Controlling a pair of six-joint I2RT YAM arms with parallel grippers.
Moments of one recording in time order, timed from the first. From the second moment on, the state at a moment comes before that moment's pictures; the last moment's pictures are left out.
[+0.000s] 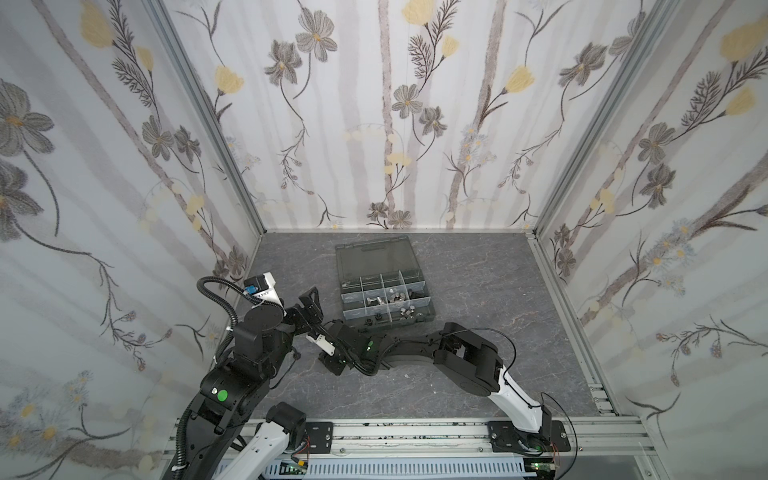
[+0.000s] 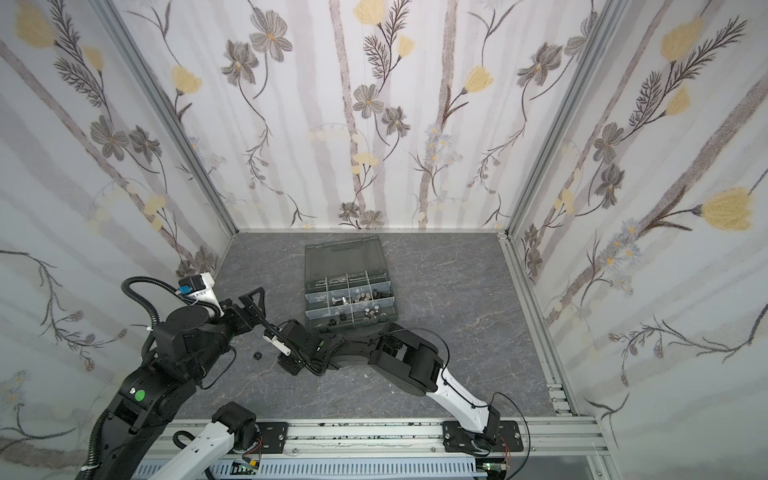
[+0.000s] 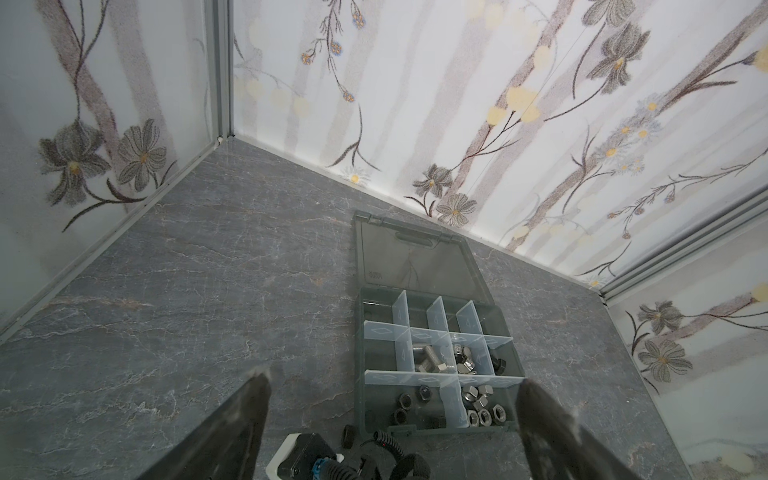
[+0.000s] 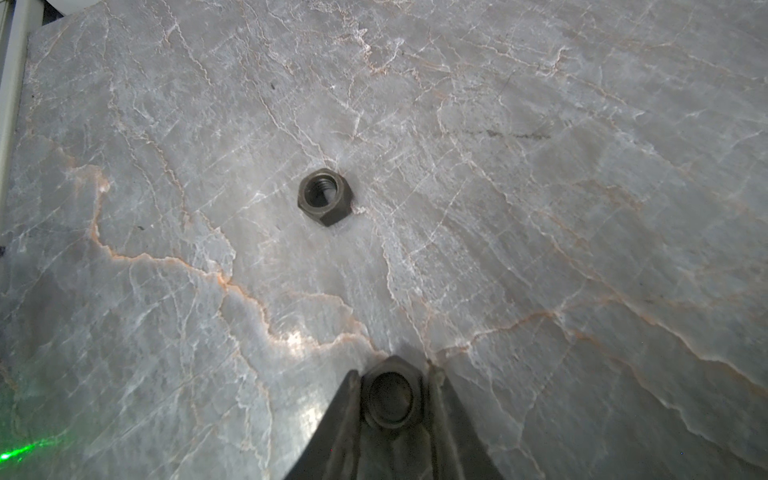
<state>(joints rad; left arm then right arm) -0.46 0.58 0.95 -0.73 -0.34 -0.58 1.21 2.32 1.58 0.00 -0.06 0.11</state>
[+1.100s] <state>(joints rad) -0.46 0.66 0.89 -0.73 -0.29 -0.61 1.00 1.98 1.26 0.02 -0.11 0.22</state>
